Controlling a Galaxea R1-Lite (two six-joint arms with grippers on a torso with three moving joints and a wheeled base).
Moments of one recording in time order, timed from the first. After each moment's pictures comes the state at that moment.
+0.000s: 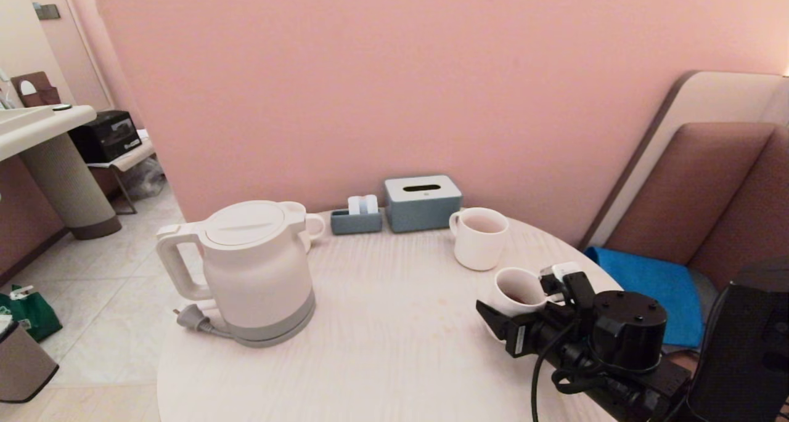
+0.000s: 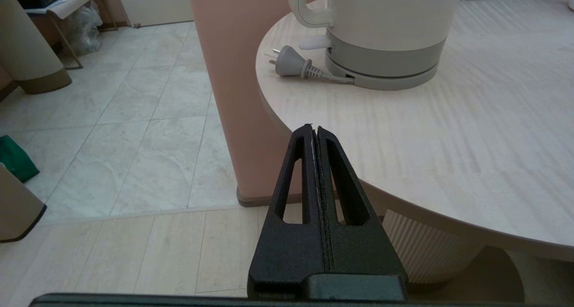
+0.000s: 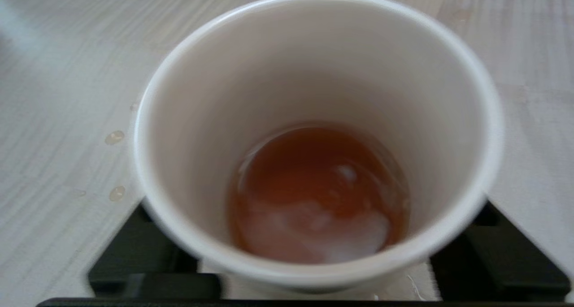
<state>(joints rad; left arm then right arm) 0.01 0.00 0.00 0.01 -0.01 0.03 0.48 2.04 -0.28 -1.52 -0.16 0.13</state>
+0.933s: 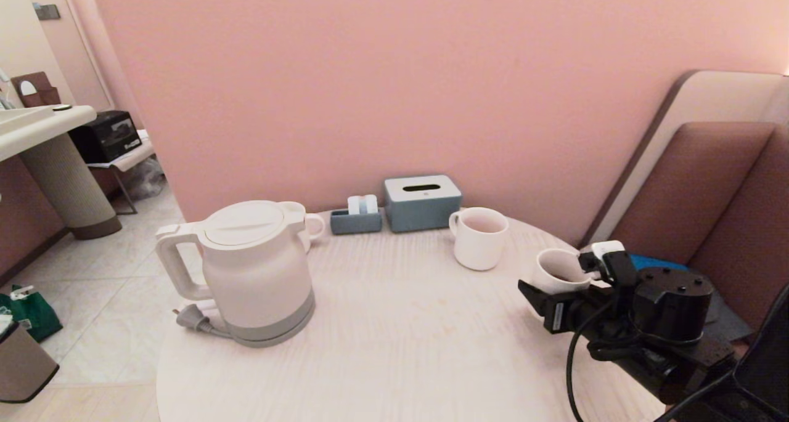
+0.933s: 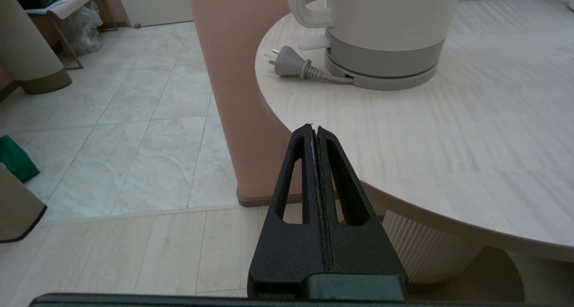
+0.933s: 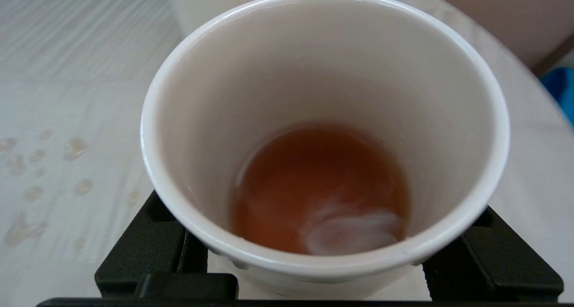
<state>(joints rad) 0.01 0.00 0.00 0.01 -0.01 0.03 0.31 1.91 -0.31 -1.36 -0.16 0.04</state>
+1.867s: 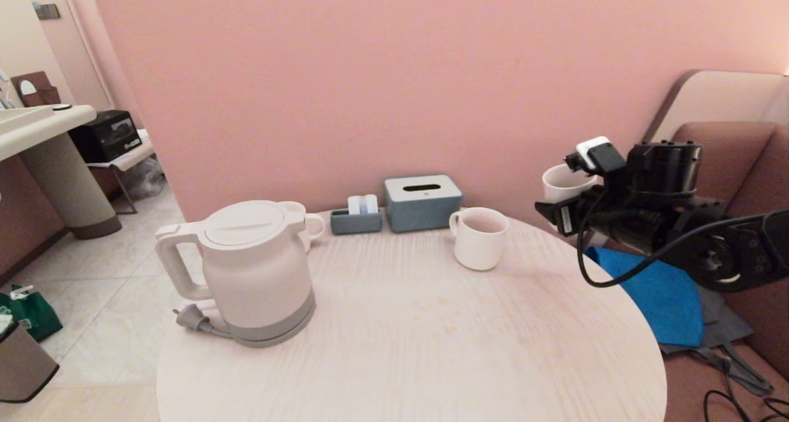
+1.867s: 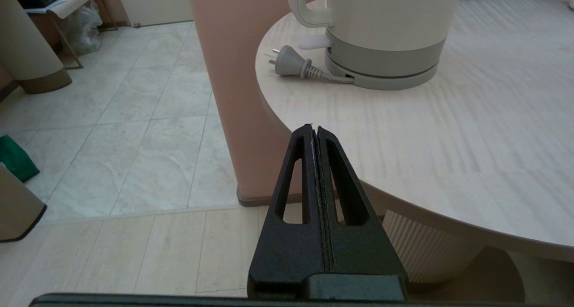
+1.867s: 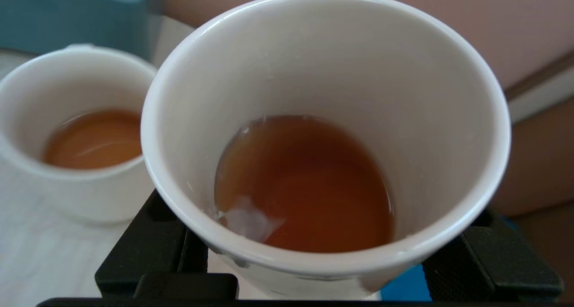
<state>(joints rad) 0.01 0.00 0.00 0.01 -0.01 0.03 0.15 1.86 -1.03 -0.58 -0.15 -0.28</state>
